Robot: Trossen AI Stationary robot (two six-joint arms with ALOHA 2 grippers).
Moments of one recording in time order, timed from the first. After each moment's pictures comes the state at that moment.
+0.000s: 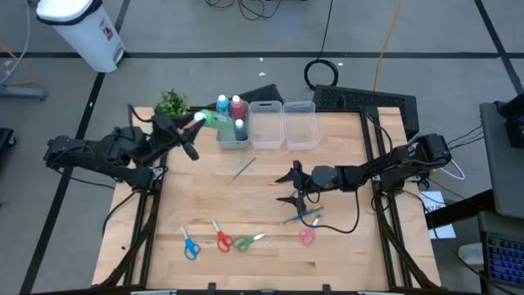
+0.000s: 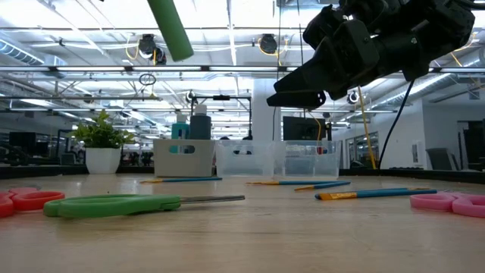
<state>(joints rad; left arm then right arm) -0.12 0.76 0.86 0.00 -0.83 0.08 0.11 1.53 0.56 0.67 0.03 0.07</state>
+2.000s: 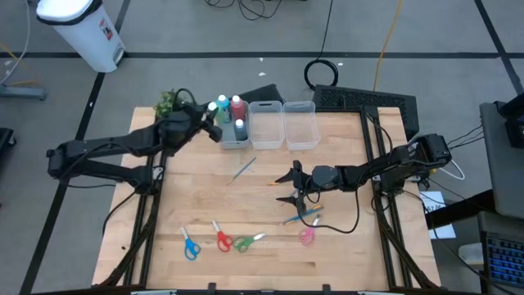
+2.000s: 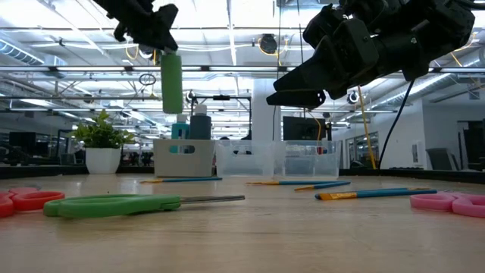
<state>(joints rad) 0.25 1.00 0.86 -0.13 -0.73 -0.04 0.11 1.53 0.56 0.68 0.03 0.07</state>
